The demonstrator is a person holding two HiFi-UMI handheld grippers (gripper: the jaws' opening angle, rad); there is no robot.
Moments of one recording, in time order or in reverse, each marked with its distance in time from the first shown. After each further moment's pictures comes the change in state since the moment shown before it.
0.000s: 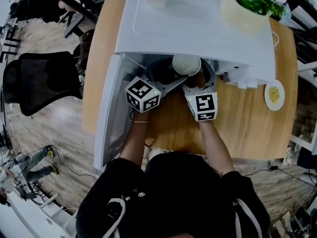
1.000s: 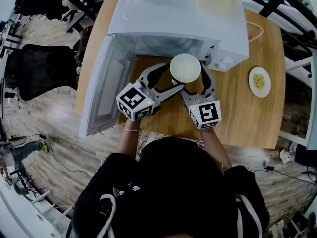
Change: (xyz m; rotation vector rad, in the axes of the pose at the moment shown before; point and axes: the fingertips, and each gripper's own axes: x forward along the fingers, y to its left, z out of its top) left arm -0.017 -0.130 0.022 0.084 -0.045 -0.038; right arm -0.127 0.003 0.033 0.018 -0.151 0.081
